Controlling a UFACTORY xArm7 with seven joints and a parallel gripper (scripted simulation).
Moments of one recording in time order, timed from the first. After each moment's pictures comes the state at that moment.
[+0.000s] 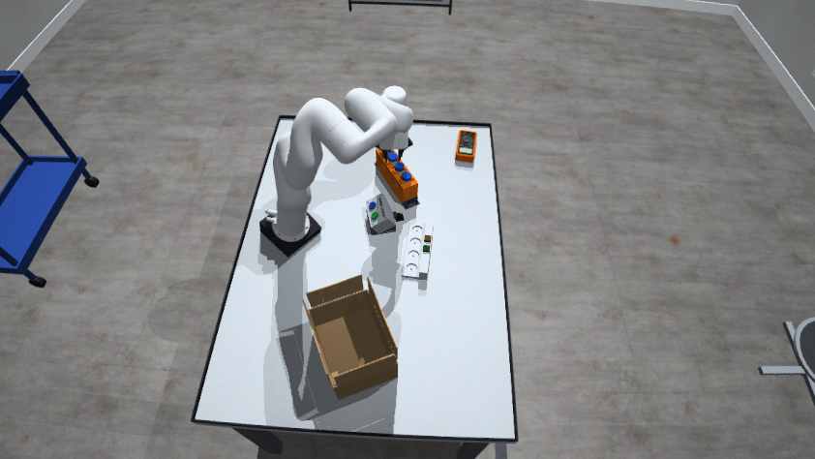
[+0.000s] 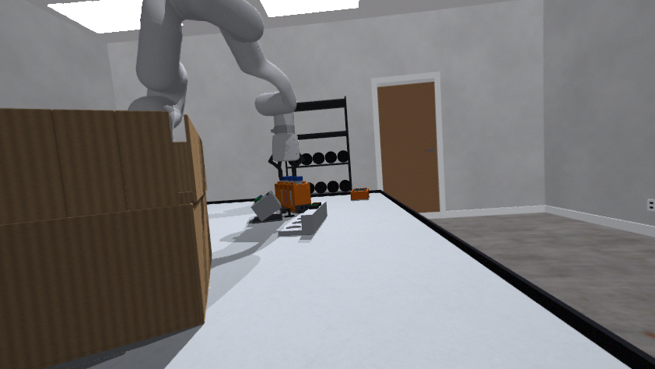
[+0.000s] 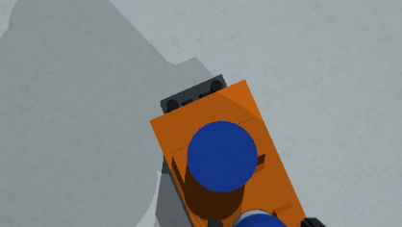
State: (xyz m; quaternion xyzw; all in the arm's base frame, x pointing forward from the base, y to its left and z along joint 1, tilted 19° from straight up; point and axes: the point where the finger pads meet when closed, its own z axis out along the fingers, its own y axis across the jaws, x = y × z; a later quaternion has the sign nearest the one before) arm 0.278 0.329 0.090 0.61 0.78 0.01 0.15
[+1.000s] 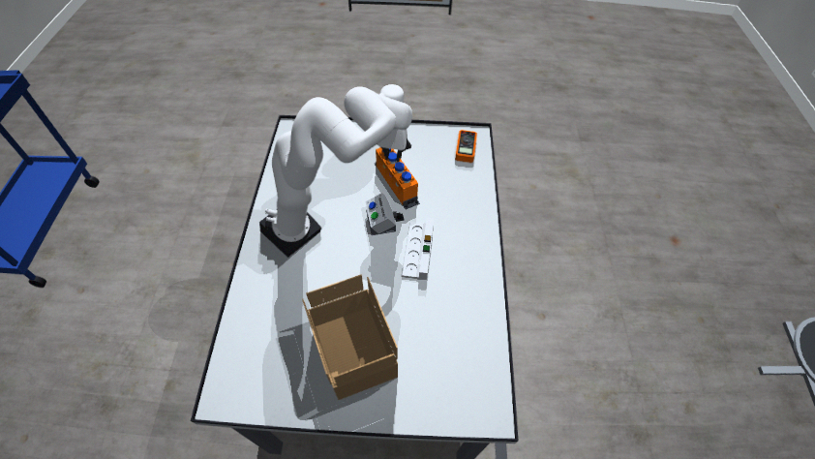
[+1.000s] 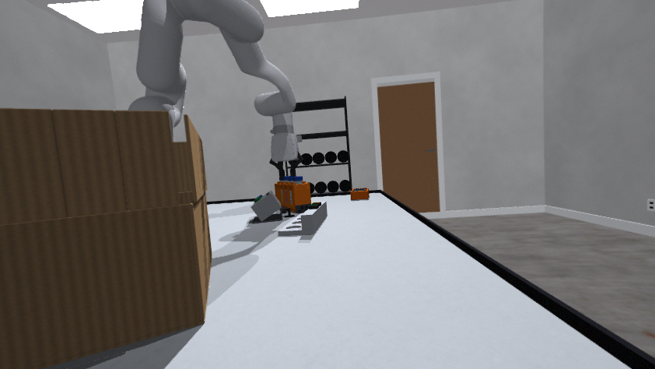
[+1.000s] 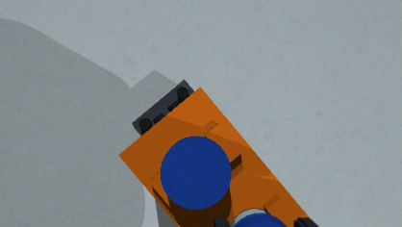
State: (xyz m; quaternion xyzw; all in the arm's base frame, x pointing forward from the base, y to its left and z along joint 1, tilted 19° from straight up) arm 0.278 0.329 0.090 0.71 0.68 0.04 0.17
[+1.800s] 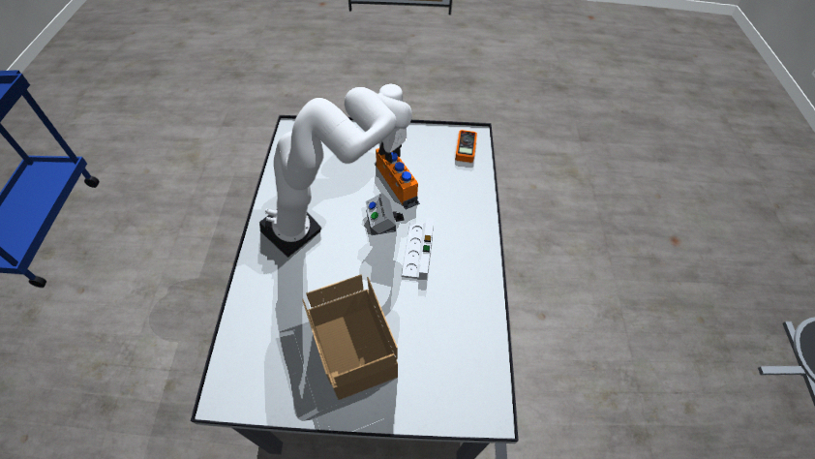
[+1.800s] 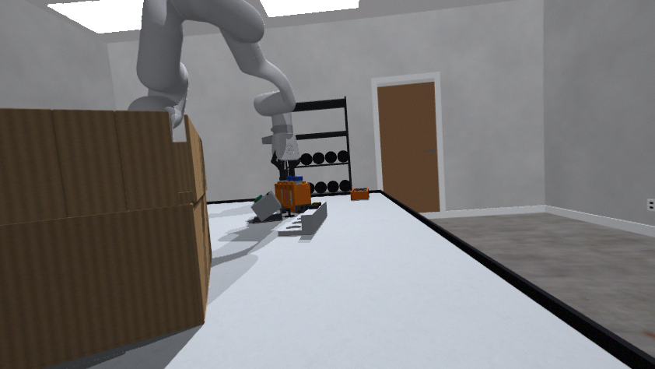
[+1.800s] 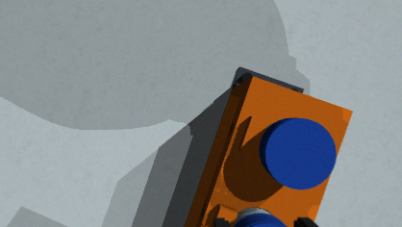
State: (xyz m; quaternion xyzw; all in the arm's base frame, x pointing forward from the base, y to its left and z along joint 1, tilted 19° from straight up) arm 0.278 0.330 0.091 0.28 0.94 -0.05 0.17
